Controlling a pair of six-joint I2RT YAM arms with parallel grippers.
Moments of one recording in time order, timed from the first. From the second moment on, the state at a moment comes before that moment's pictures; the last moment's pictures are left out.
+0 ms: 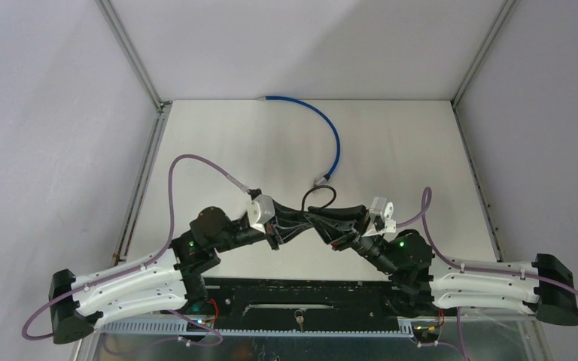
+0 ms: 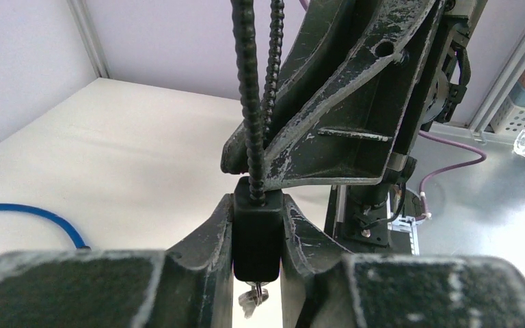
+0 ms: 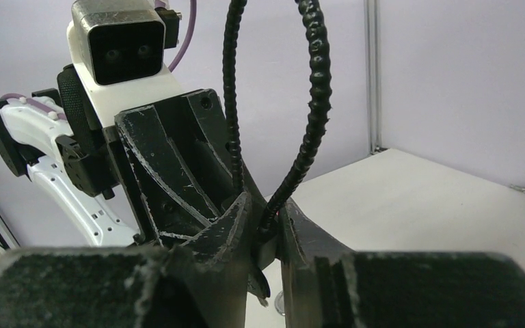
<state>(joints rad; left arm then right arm) -1.09 0.77 0.58 0.32 0.22 -0.06 1.31 0.83 0.38 0.92 0.24 0.09</state>
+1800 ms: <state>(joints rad) -1.09 0.79 0.58 0.41 0.24 -0.08 1.27 0.75 0.39 0.94 0.21 0.17</state>
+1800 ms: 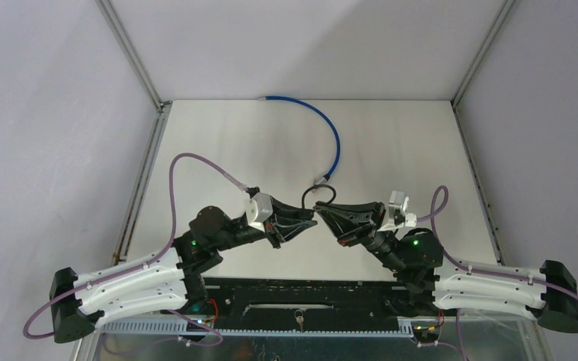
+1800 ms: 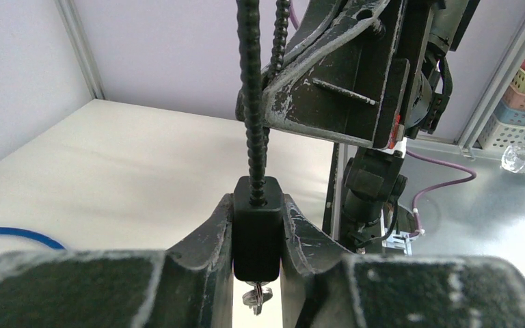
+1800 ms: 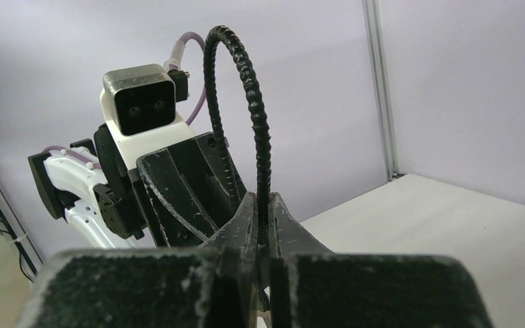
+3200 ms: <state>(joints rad) -1.08 0.79 0.58 0.35 0.23 -0.10 1.34 0.79 0.39 0.89 0.29 0.02</state>
